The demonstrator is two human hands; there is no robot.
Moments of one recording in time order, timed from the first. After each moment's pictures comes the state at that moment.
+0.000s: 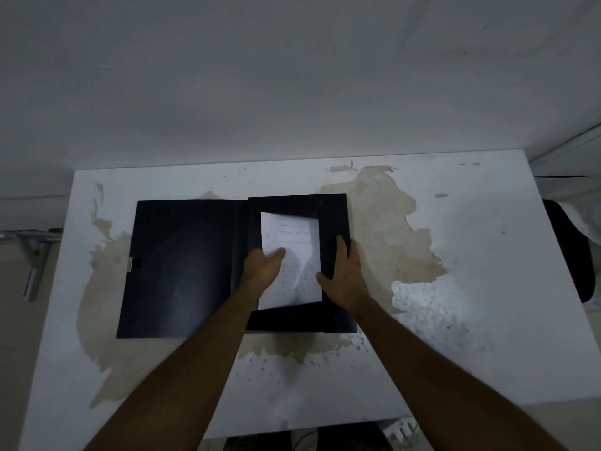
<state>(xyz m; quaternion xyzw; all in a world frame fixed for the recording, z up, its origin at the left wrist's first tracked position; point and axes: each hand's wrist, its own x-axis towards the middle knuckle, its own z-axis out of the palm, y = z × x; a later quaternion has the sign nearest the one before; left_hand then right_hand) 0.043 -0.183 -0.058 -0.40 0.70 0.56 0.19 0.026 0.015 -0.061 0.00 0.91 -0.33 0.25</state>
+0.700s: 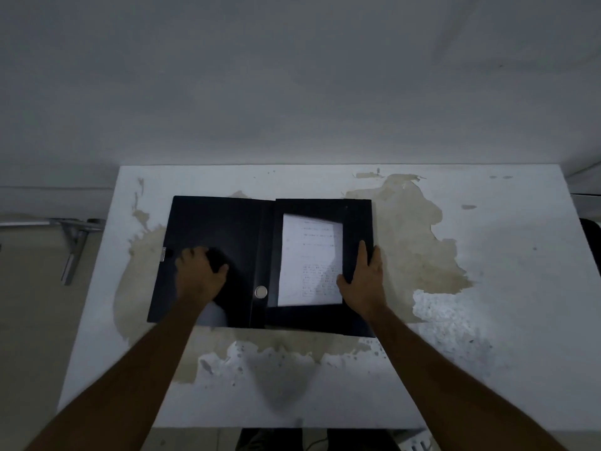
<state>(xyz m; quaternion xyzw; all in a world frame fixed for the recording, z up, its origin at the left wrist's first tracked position) 0.115 -0.320 -0.043 -0.37 0.90 0.19 0.13 0.035 0.009 -0.062 0.01 0.93 -0.30 0.22</state>
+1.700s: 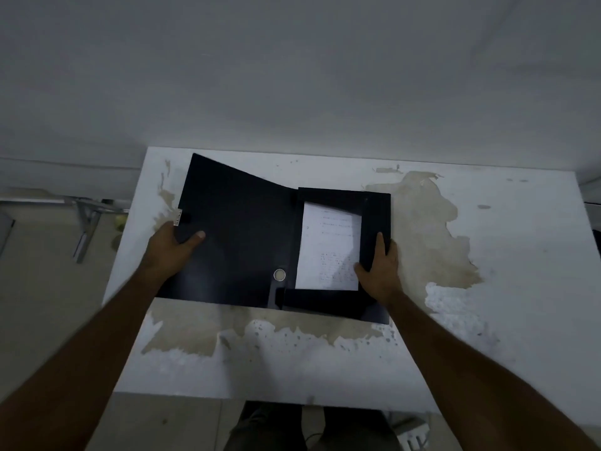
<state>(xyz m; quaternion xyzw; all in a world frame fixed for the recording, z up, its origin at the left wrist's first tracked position) 0.155 -0.400 0.033 -0.40 0.83 0.39 0.08 0.037 0.007 -0.060 0.02 0.92 -0.30 0.23</state>
